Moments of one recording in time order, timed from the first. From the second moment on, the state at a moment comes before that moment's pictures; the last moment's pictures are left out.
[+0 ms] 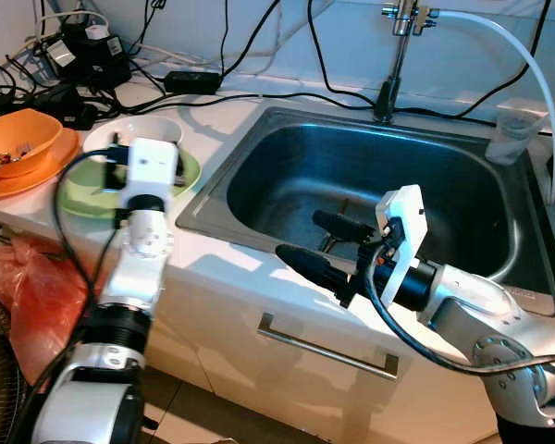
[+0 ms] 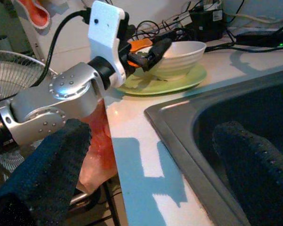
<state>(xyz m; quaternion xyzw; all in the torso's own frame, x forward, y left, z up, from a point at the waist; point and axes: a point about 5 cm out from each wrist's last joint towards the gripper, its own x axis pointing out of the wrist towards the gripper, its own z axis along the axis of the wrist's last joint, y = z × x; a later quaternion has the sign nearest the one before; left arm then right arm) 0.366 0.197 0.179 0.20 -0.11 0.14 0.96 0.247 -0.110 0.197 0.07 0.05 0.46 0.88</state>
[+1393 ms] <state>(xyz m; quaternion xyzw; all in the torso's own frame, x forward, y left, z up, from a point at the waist) 0.384 0.202 0.174 0.18 -0.09 0.13 0.97 0.233 -0.116 0.197 0.07 0.06 0.45 0.89</state>
